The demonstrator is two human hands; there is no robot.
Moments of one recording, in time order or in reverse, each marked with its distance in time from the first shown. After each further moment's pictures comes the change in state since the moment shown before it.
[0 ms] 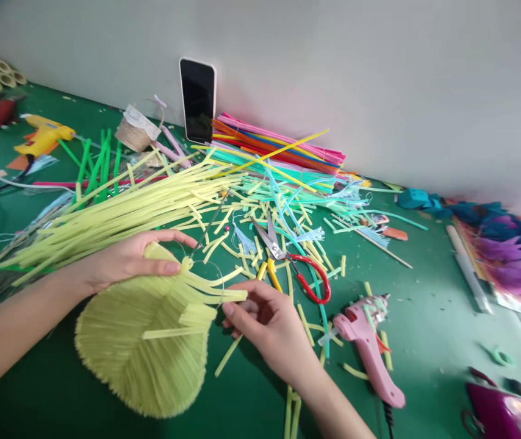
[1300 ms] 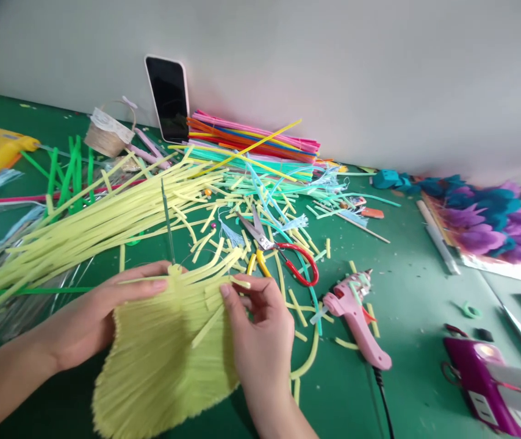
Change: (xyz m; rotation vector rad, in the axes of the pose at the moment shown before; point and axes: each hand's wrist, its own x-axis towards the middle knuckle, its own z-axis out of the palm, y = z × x) left_hand -0.025 -0.023 0.034 -0.481 0.020 -0.142; right_hand -0.014 0.012 0.046 -0.024 0.720 -0.201
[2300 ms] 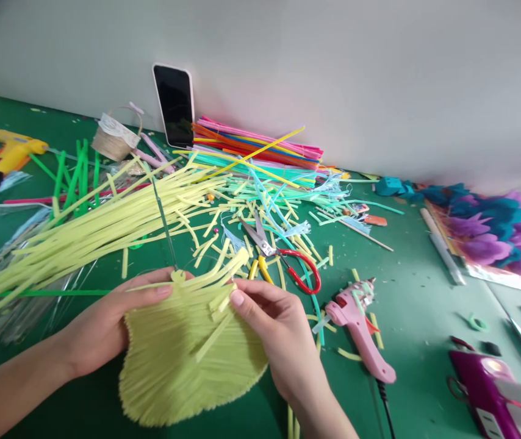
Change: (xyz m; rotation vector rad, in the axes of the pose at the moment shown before) left_hand 0.005 -0.012 0.003 -0.123 -0.164 0.105; right_hand 0.026 -0.015 -0.027 0.259 -0.393 0.340
